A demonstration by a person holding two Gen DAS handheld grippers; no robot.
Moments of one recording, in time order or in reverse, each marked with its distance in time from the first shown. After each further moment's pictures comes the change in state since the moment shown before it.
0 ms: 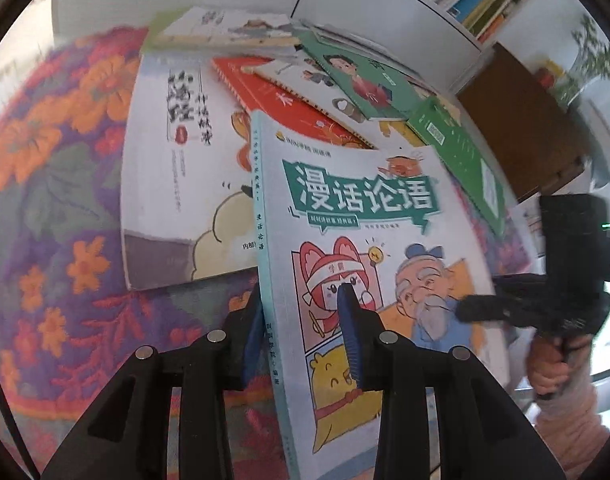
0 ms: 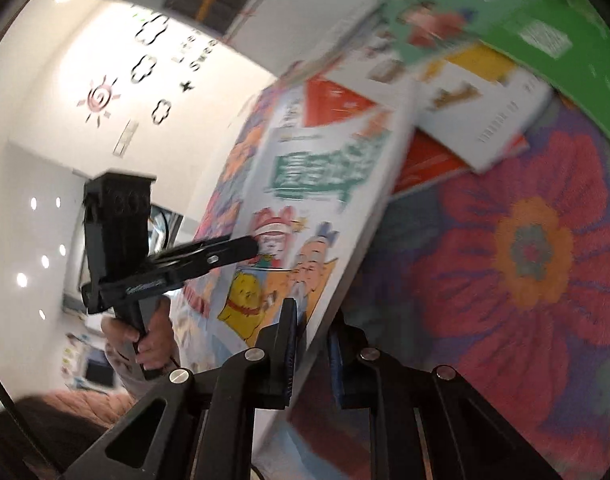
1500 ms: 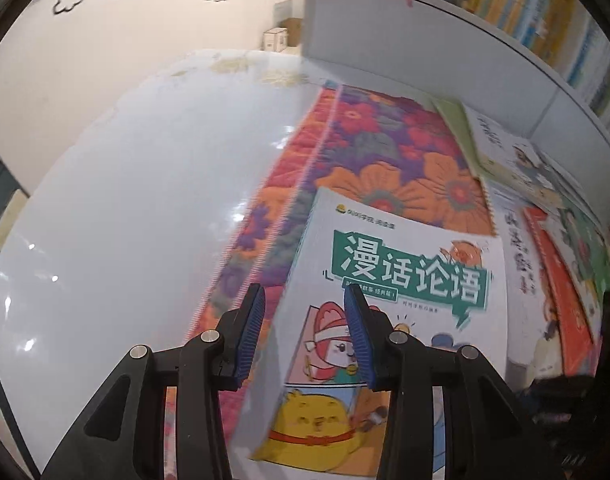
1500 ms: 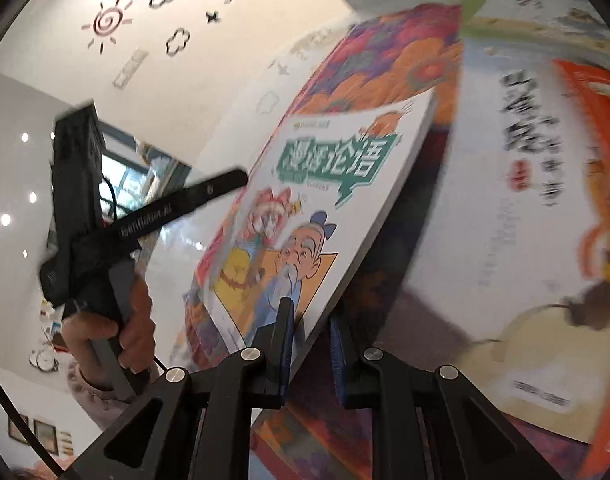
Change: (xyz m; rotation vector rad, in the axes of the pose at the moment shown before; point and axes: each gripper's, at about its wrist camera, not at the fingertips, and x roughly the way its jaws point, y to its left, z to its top) left arm -0.084 0.205 0.015 -0.354 -0.189 0.499; right arm 0.220 0.113 0.089 -0.159 0.206 -0.010
